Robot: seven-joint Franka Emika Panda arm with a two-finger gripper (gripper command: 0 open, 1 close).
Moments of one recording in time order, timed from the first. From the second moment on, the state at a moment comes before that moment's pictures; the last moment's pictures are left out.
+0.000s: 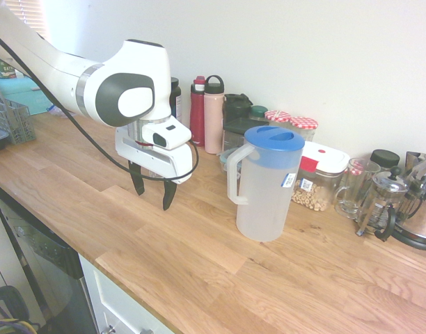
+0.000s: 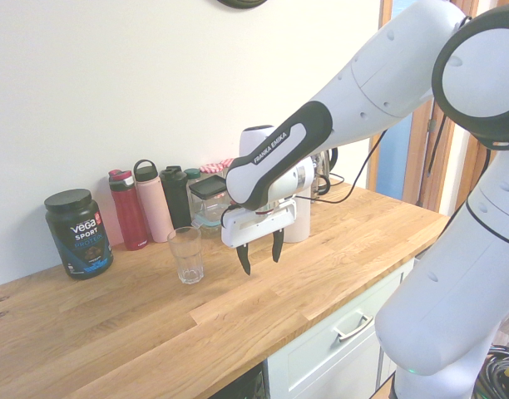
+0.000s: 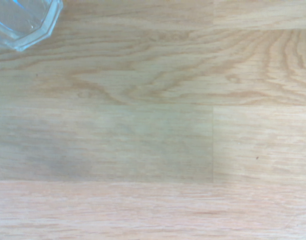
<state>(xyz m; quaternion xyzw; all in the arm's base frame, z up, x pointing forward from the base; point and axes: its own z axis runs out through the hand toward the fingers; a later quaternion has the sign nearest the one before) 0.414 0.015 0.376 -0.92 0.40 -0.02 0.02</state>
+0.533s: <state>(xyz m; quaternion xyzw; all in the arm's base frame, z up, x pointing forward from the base) 0.421 0.015 0.448 -0.89 0.46 -0.04 0.03</state>
